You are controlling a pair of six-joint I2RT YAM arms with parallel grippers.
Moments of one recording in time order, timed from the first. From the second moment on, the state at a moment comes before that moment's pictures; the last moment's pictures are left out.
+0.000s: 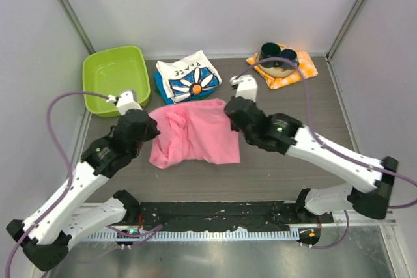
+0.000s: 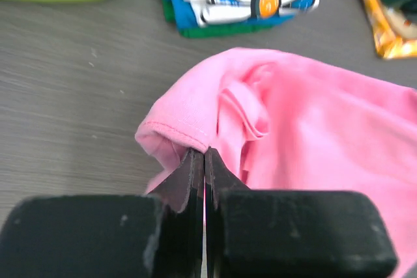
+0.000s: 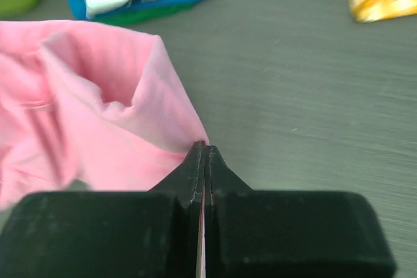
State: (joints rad) left arm -0.68 0.85 0.95 -0.70 -0.52 -0.75; right arm 1.01 1.34 1.31 -0.69 0.66 0.50
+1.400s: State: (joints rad) left arm -0.65 0.79 0.79 -0.79 -0.29 -0.74; right arm 0.83 1.35 0.83 -0.62 0.26 0.55
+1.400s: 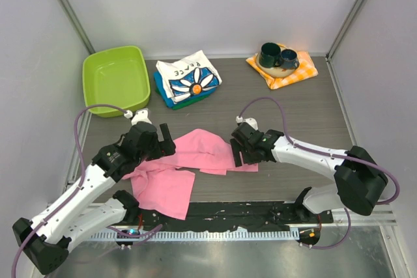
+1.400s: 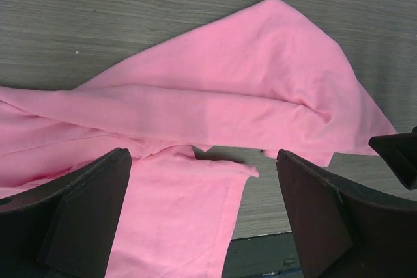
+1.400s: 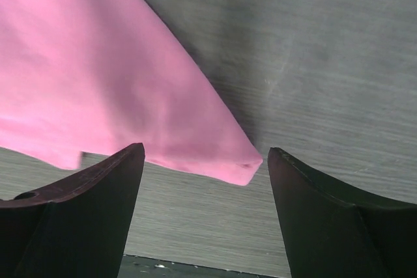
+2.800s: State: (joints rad) left arm -0.65 0.80 0.79 -0.74 -0.27 -0.71; right arm 0.65 1.02 1.27 -0.93 0.86 0.53
